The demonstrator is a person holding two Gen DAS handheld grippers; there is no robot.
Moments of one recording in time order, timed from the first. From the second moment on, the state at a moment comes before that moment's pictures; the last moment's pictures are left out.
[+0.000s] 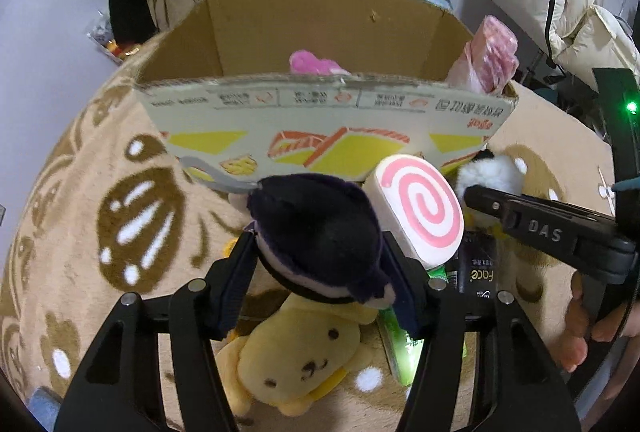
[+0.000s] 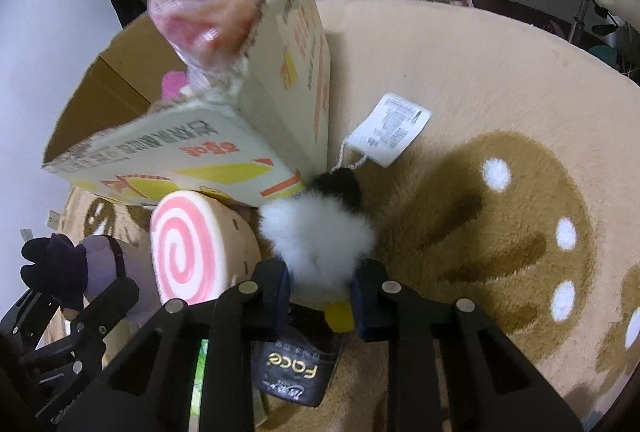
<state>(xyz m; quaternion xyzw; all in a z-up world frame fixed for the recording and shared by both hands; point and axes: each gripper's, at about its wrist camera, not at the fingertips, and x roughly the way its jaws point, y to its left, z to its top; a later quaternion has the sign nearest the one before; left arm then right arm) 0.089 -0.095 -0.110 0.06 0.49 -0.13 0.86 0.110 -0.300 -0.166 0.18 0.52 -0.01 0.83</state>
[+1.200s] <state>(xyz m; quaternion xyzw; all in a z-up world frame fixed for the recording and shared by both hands) 0.077 -0.032 0.007 0.03 0.29 -0.03 0.96 0.058 -0.257 -0.031 0.14 0.28 0.10 0.94</state>
